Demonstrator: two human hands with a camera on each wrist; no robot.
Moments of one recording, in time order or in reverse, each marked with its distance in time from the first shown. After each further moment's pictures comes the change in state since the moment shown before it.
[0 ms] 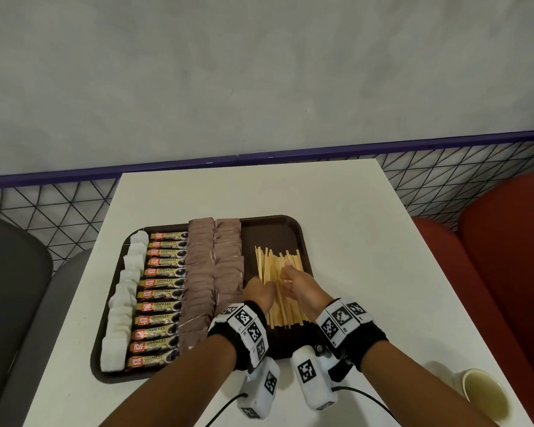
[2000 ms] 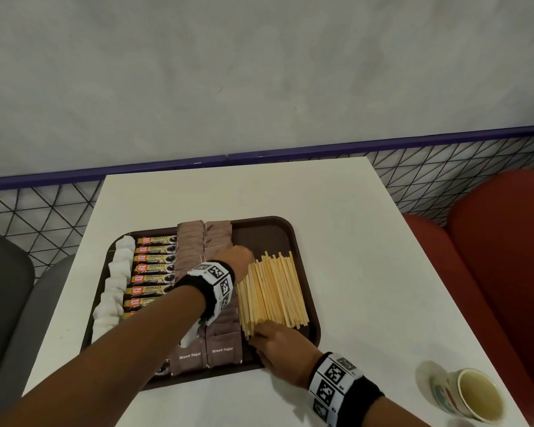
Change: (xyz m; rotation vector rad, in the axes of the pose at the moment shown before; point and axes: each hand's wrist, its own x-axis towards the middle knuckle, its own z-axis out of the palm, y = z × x) left_hand 0.045 0.045 -0.060 1.175 -0.154 0.482; right_hand -0.036 0.069 0.015 -1.281 -0.241 -0.907
